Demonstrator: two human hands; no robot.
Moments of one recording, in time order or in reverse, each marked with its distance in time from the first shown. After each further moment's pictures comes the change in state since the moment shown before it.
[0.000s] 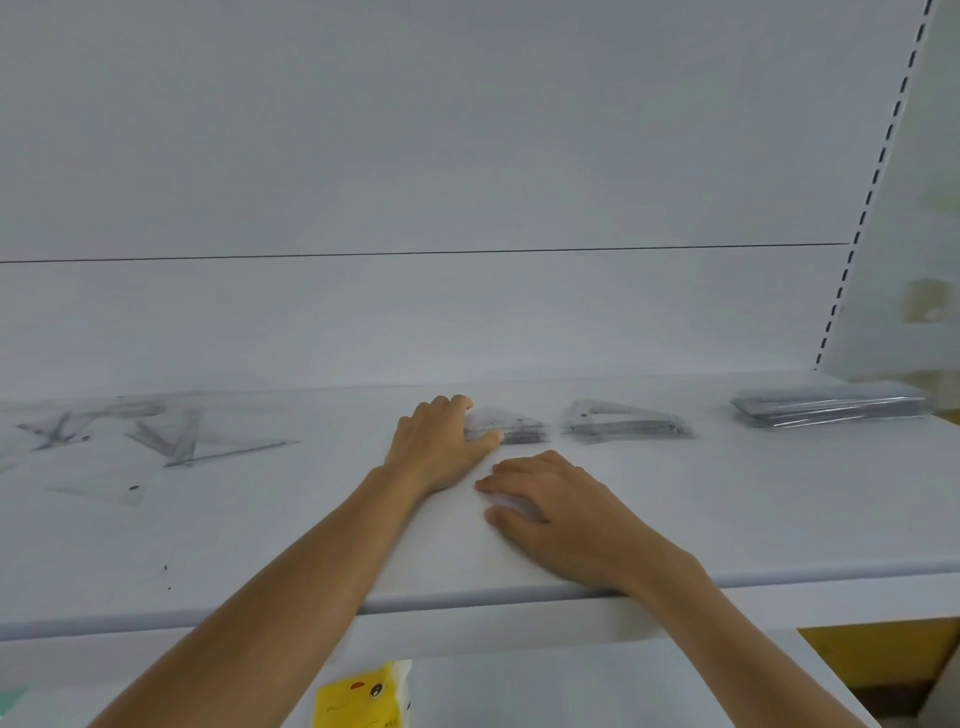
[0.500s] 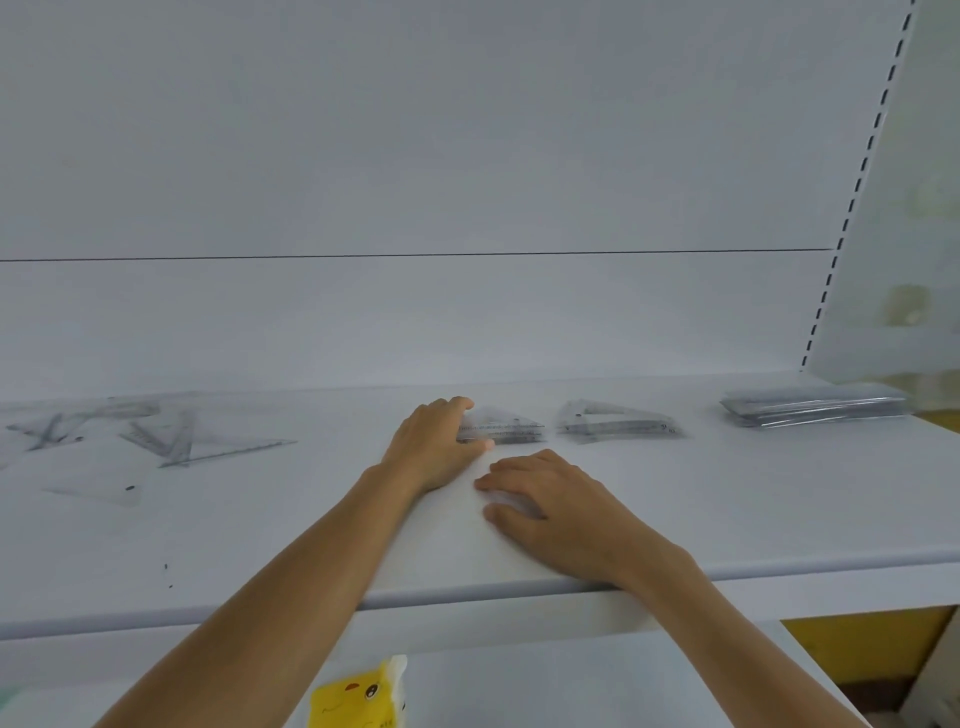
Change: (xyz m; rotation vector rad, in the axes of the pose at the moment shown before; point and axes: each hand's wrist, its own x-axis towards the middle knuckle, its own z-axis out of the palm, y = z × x) left_hand -0.002 0.000 -0.004 -0.097 -0.038 0.025; right_hand 0.000 0.001 0.002 -0.002 0.015 -0.001
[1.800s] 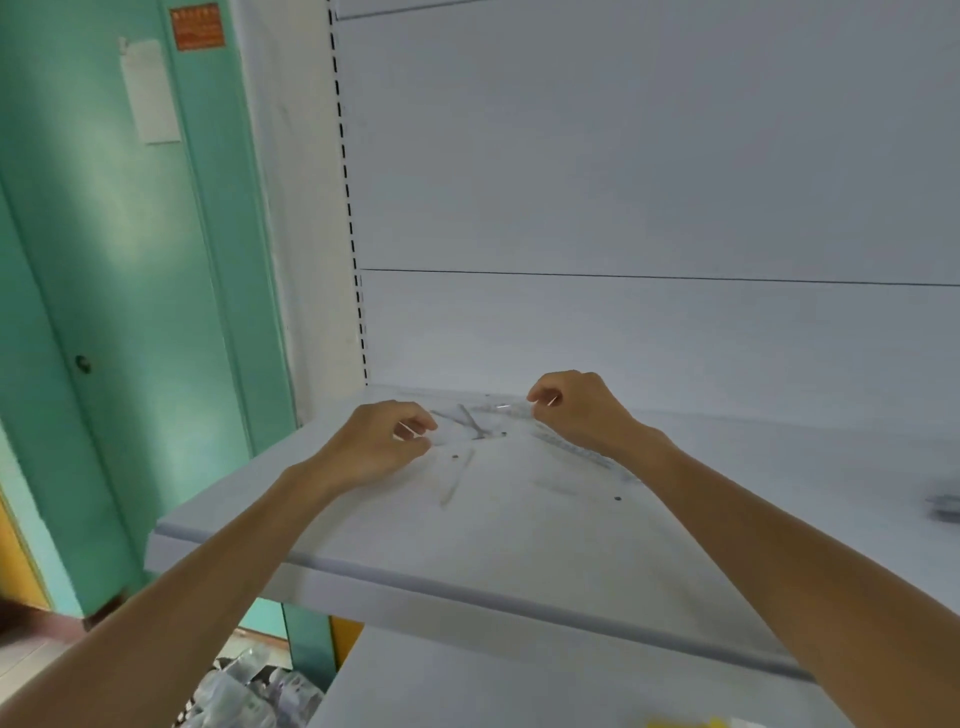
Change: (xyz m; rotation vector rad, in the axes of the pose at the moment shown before) left_hand -0.159 -0.357 -0.259 -0.065 0.175 -0.218; right_hand 0.282 -0.273 0.124 0.266 0.065 -0.003
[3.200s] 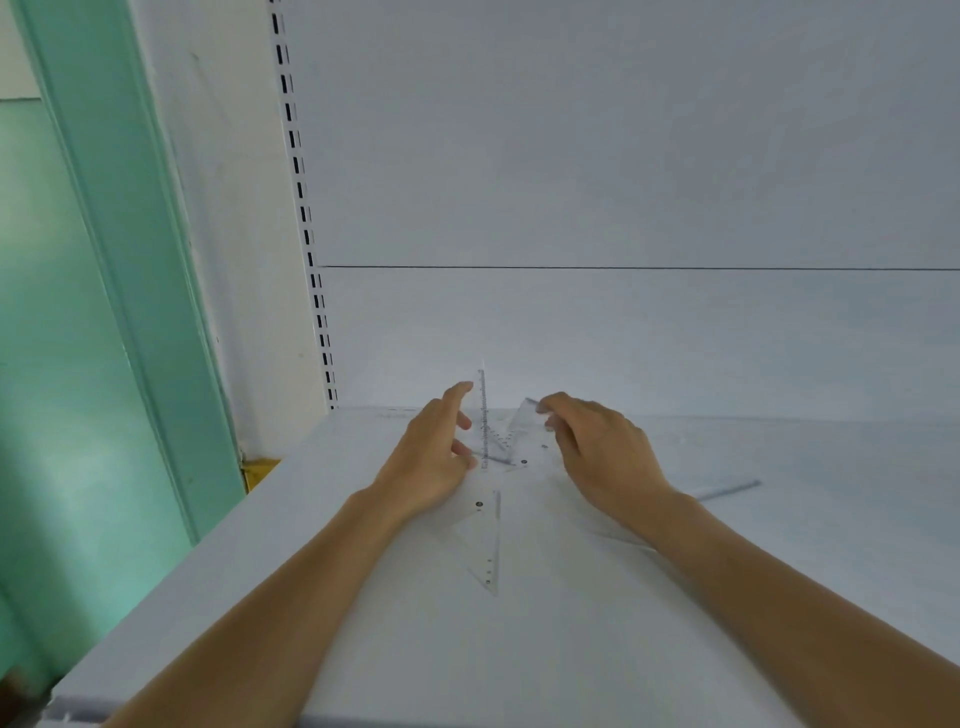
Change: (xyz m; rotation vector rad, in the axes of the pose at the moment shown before) left_hand 0.083 -0.032 0.043 -0.146 -0.073 0.154; right_hand 0.010 -0.008 0.048 -0.295 0.271 -0.038
